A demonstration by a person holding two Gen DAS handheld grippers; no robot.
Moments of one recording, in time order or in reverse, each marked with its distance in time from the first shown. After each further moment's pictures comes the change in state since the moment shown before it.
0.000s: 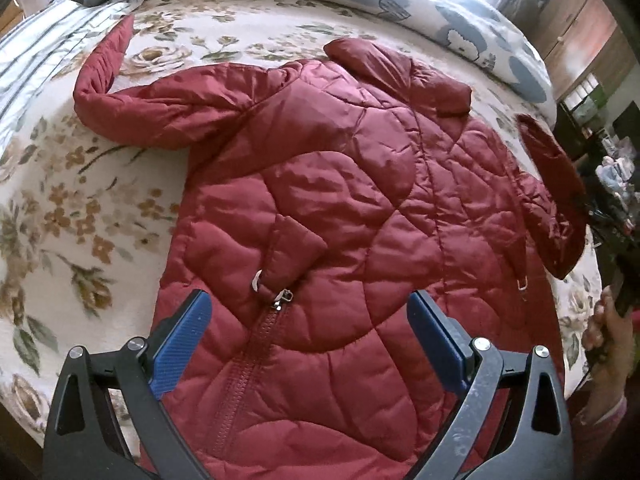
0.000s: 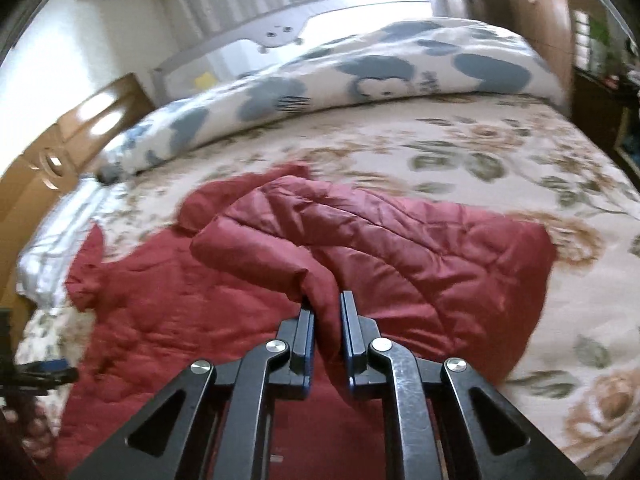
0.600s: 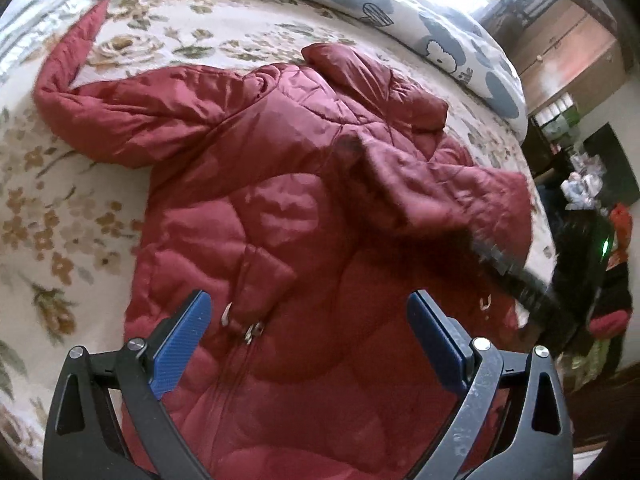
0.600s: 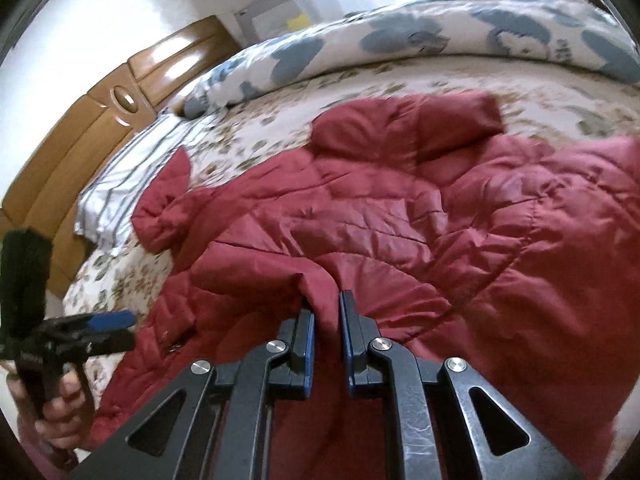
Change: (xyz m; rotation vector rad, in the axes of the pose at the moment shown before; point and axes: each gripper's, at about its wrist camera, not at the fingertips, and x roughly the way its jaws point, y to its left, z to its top) left arm 0.015 0.013 0.030 -0.053 0.032 -0.188; right arm 0.085 0.124 -0.044 -0.114 0.172 0.288
